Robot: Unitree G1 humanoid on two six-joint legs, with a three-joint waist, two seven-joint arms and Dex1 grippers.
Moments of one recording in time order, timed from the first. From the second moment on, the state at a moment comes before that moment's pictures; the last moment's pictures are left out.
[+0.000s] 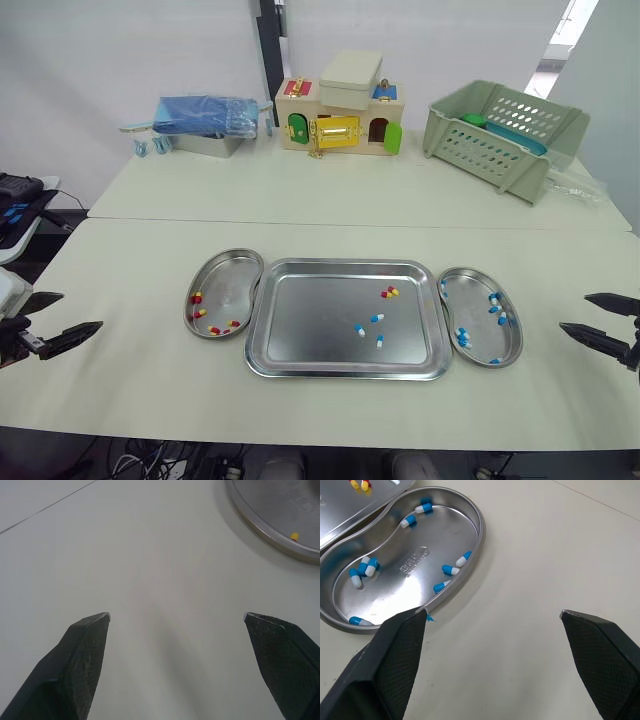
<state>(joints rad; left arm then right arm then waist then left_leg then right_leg) 0.10 1.09 0.62 0.32 -0.31 0.23 -1.13 0.15 -1.05 -0.49 0.12 0.49 0.32 1.12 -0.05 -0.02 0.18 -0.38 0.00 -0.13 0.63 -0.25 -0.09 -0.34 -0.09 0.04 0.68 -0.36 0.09</state>
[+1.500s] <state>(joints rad) 0.71 0.26 0.38 -0.41 -0.53 -0.32 -1.23 0.14 -1.06 -0.51 0.12 0.47 0.37 1.25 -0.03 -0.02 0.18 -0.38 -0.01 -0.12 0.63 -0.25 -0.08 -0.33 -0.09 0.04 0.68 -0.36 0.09</state>
